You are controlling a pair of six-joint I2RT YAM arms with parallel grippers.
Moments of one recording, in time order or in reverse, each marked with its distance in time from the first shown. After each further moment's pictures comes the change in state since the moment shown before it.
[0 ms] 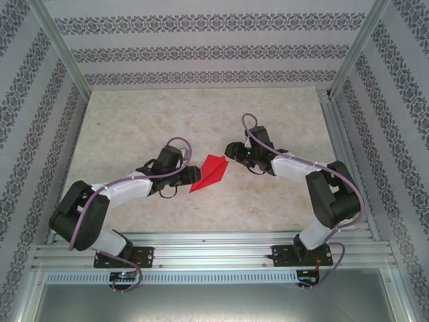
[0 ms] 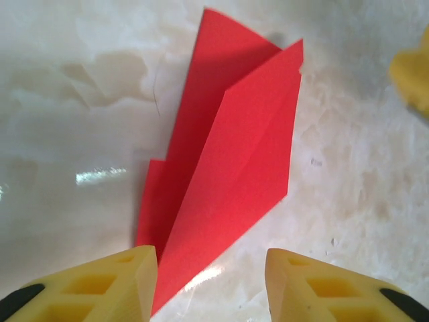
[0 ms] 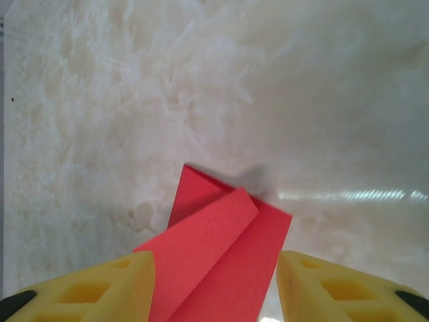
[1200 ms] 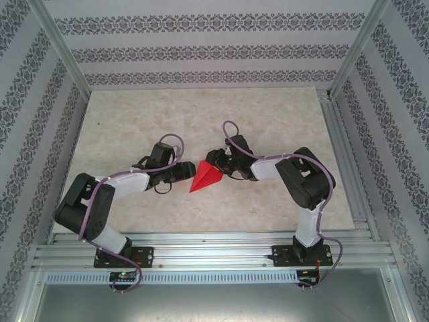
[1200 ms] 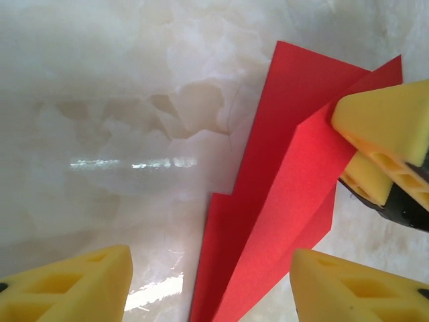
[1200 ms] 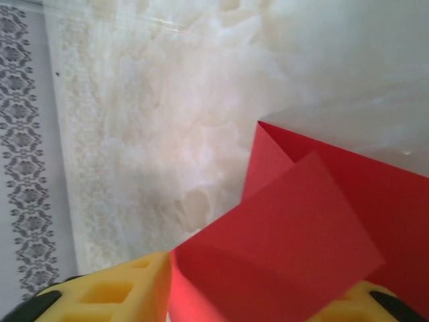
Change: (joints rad) left arm 0.124 0.078 -0.017 0.054 0.087 -0.006; right arm 0.117 0.270 0.044 0.354 -0.104 0.270
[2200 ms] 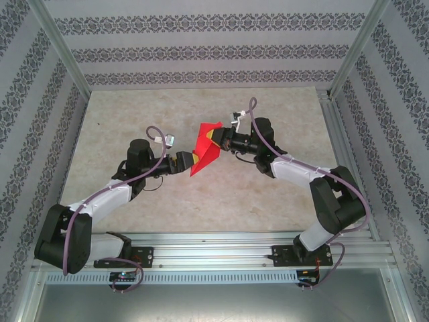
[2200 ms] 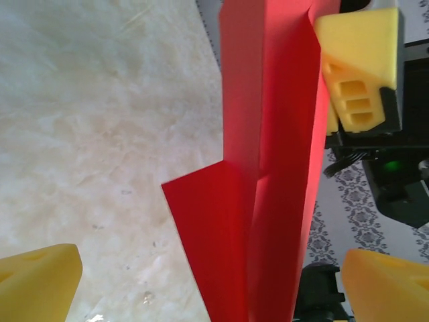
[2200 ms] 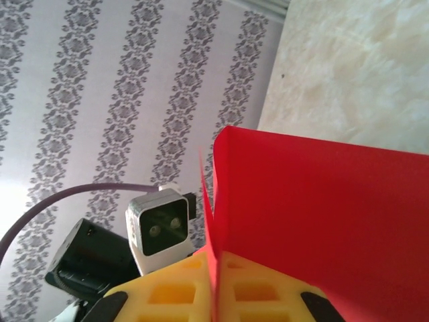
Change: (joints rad) left arm 0.096 -0.286 -0.110 0.340 0.480 -0.124; right arm -0.079 -0.328 -0.019 0.211 -0.325 0.083
